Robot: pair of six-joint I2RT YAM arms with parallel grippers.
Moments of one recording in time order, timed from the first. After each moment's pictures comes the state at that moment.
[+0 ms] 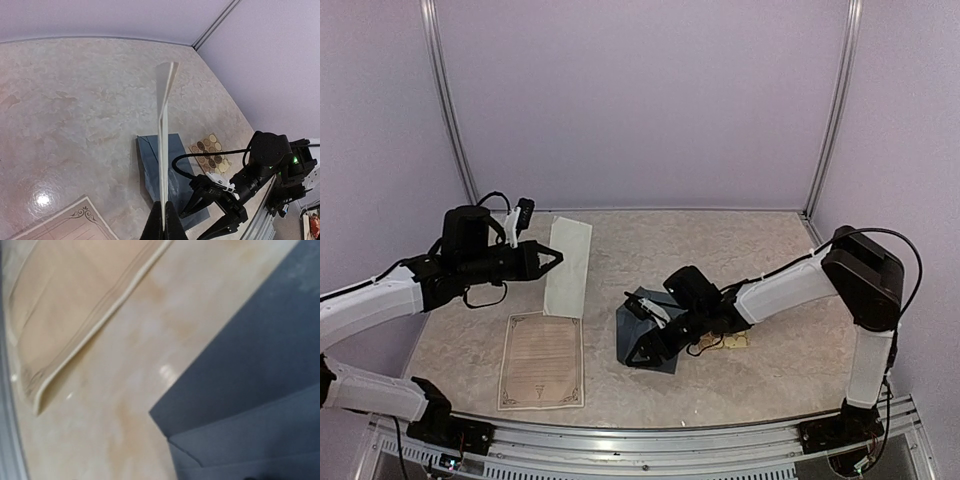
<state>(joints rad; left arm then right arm) -0.51 1.13 0.77 -0.04 0.31 -0.42 0.92 1.95 1.04 0.08 -0.57 0.30</state>
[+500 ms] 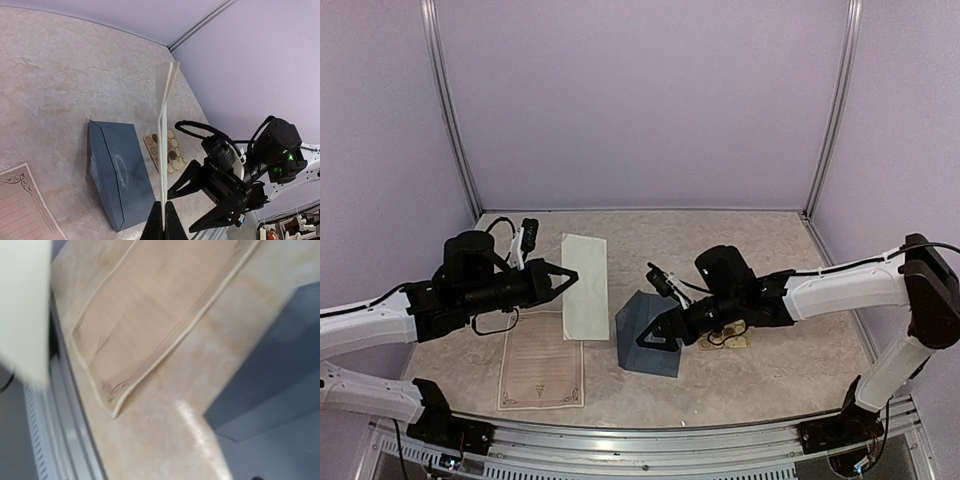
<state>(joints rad) -0.76 1.01 0.63 0.08 0.14 -0.75 0.94 1.62 0.90 0.06 -0.52 0.41</state>
